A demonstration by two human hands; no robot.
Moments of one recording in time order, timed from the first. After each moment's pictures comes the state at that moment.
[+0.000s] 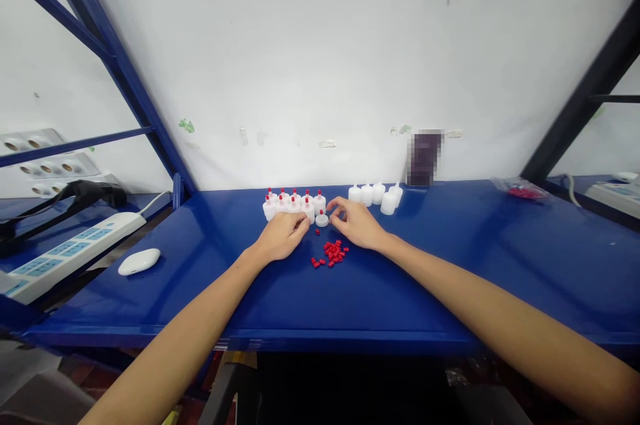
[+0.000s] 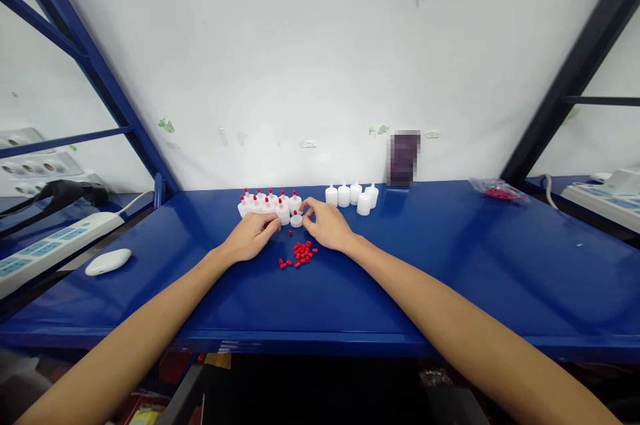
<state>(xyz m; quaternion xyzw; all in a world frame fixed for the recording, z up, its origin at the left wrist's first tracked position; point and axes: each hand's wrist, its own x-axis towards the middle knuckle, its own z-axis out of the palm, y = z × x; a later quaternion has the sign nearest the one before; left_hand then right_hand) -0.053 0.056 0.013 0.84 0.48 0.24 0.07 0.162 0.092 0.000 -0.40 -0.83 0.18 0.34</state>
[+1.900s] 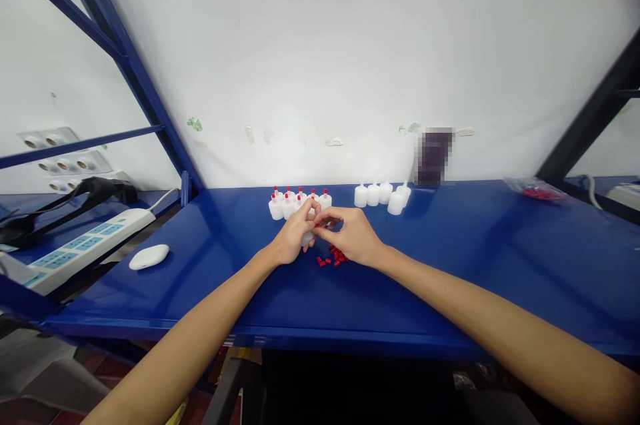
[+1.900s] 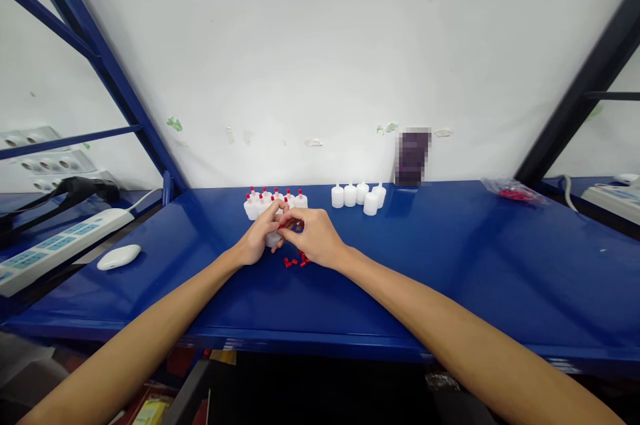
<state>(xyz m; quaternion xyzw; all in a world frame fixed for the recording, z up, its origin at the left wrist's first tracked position) -0.043 0.048 0.006 0.73 0.35 0.39 0.44 0.133 0.049 0.019 -0.26 -0.80 0.27 0.46</state>
